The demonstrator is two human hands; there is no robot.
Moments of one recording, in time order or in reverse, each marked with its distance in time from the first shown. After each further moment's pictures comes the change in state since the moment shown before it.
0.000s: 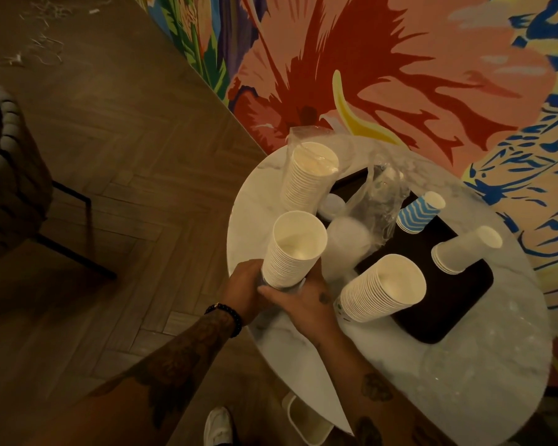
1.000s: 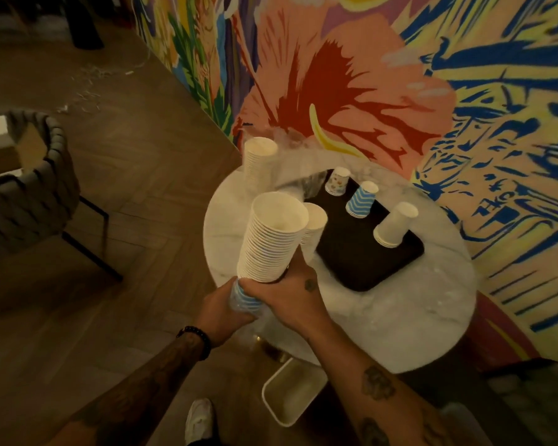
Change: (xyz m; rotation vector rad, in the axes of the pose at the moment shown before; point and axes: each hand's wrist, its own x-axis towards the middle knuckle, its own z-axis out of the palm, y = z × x) left_hand -0.167 0.079 0.077 -0.127 0.073 -0.114; right_hand -0.166 -0.016 -0.129 0.047 -0.041 -0.238
